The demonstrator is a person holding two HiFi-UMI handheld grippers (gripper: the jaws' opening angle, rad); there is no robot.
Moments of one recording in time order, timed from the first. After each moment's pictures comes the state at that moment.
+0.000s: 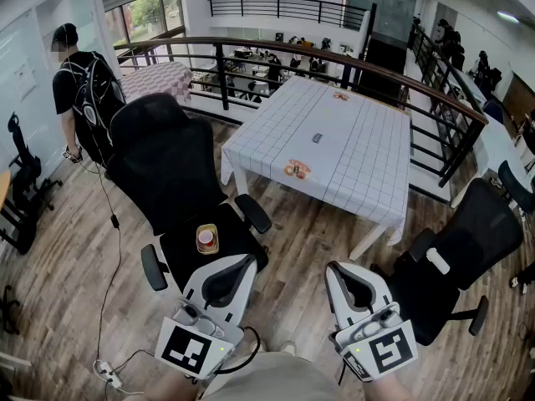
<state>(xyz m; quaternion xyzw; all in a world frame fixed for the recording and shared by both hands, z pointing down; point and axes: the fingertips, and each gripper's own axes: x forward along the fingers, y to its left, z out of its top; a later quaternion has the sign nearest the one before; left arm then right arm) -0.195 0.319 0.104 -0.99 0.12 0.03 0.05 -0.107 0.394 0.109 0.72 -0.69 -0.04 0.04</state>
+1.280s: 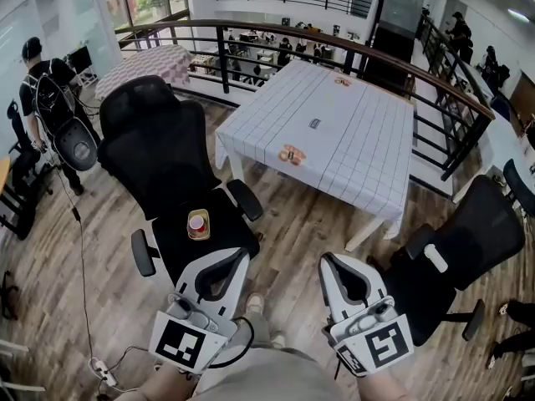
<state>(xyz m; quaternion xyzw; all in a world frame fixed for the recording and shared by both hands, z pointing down) -0.155 0.323 0.134 -0.99 0.14 0.00 0.04 -0.062 0.395 0.132 0.71 -0.71 -0.02 0.01</state>
